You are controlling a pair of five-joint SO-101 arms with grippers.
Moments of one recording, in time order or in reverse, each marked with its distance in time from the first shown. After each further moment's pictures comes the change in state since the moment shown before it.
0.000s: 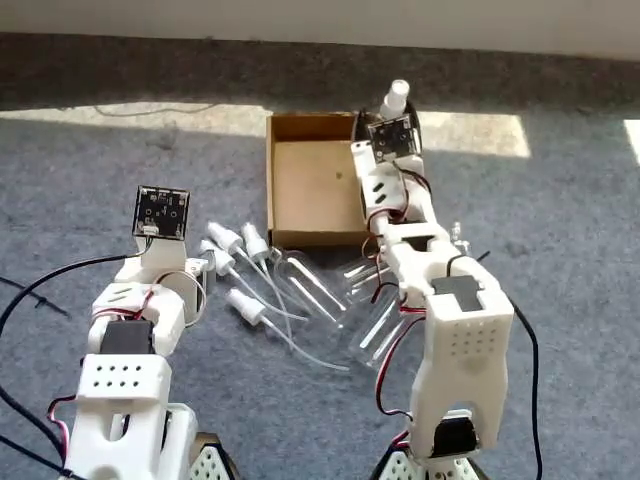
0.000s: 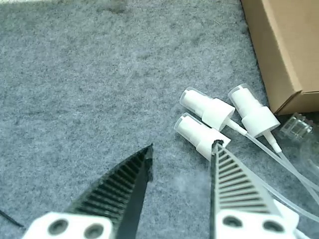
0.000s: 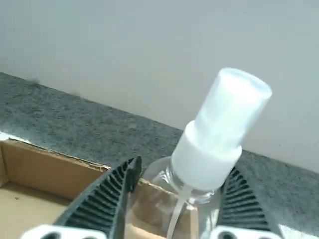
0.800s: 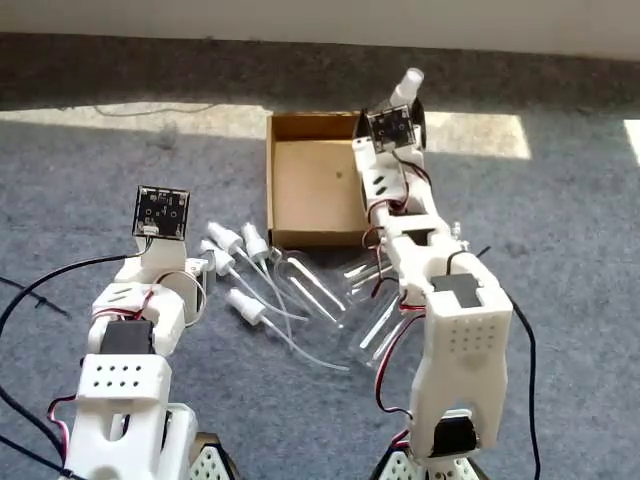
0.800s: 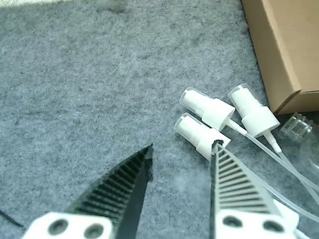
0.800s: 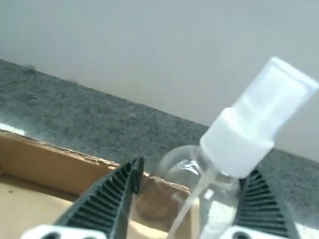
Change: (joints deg) left arm 0.0 0.0 0.0 0.0 0.0; right arm 0.3 0.3 -5.2 7.1 0.0
